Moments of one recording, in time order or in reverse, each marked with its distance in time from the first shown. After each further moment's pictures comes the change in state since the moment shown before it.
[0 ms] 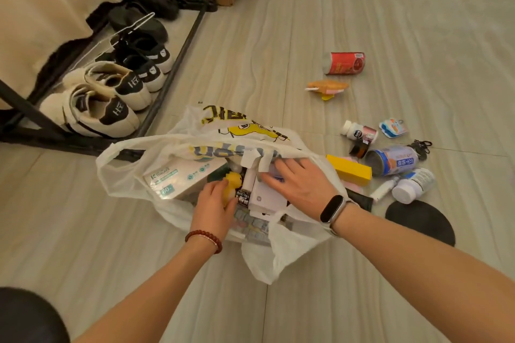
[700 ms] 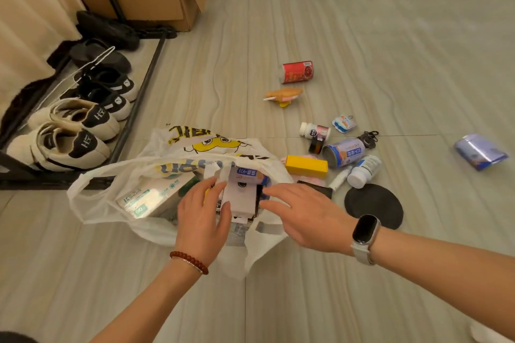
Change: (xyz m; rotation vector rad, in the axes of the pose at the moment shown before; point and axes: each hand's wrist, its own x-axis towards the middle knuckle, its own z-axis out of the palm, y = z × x) left_hand -0.043 0.059 -0.027 0.106 0.114 0.462; right_hand -0.088 0.011 -0.073 0.525 -0.108 0.108
